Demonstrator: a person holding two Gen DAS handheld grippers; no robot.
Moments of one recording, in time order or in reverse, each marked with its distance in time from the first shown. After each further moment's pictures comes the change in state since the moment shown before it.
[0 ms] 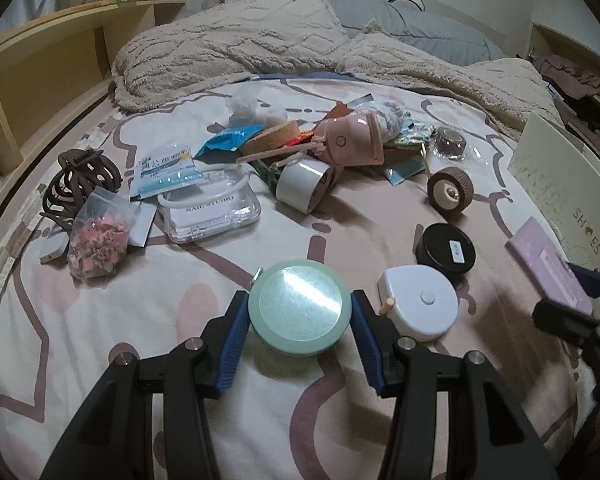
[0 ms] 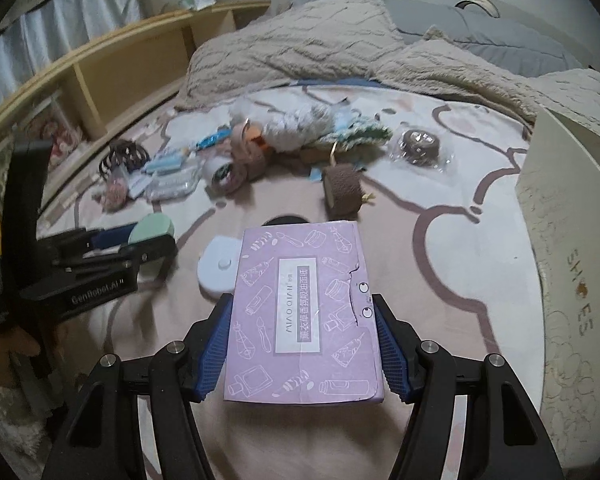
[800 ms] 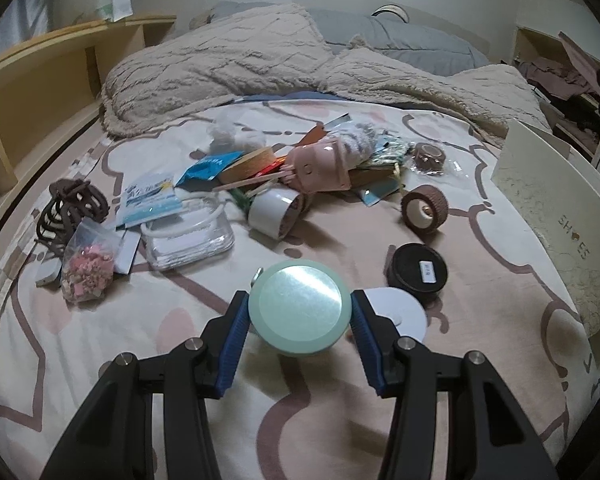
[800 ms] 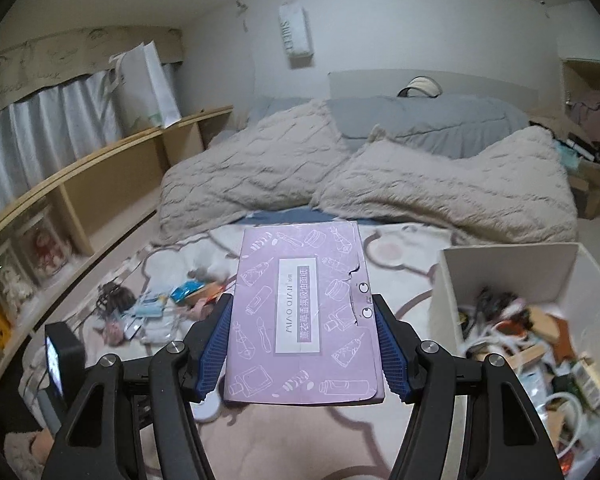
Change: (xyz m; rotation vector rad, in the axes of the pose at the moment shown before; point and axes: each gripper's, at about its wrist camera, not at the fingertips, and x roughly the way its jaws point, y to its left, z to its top) left arm -0.008 -0.025 0.008 0.047 -0.060 -0.020; right arm -0.105 -0.061 0.081 0.088 -0.327 -0.093
